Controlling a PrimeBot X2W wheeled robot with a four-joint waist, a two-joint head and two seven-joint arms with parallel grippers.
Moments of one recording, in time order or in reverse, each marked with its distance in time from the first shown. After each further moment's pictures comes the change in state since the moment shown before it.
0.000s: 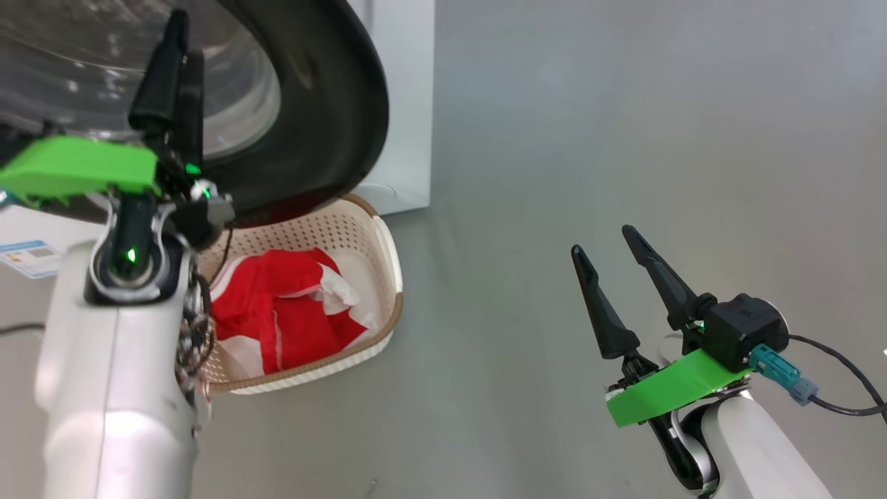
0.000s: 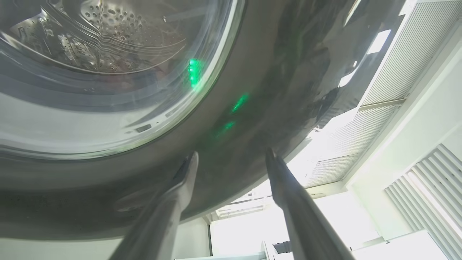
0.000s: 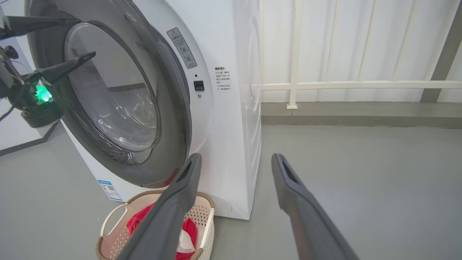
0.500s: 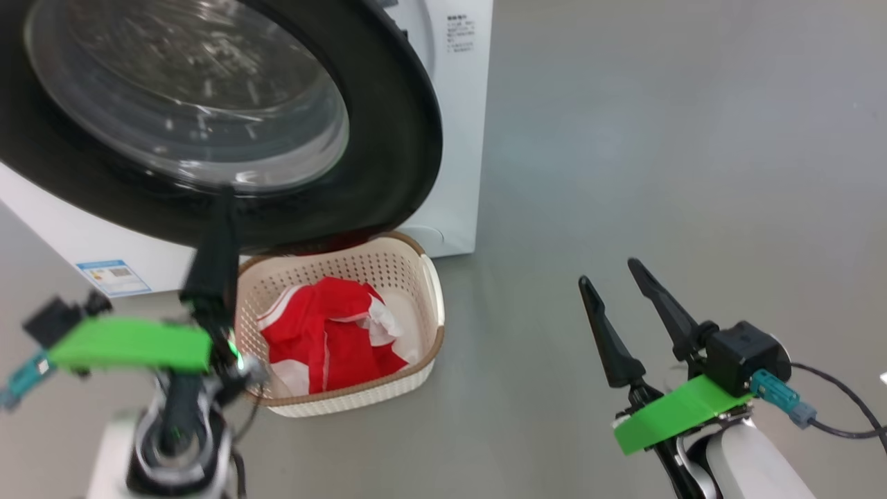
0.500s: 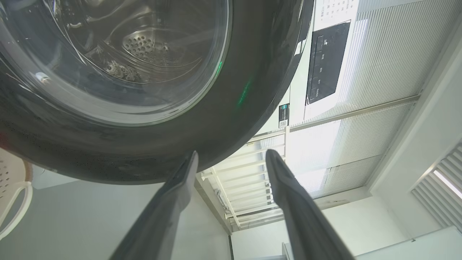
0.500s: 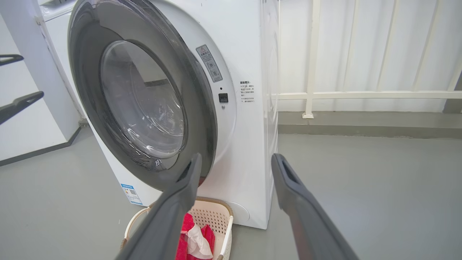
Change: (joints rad) left arm 0.474 0.005 -0.063 -0.467 0.048 0.129 -0.092; right arm 0.057 0.000 -0.013 0.018 0.003 0.000 0.000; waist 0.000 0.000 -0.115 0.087
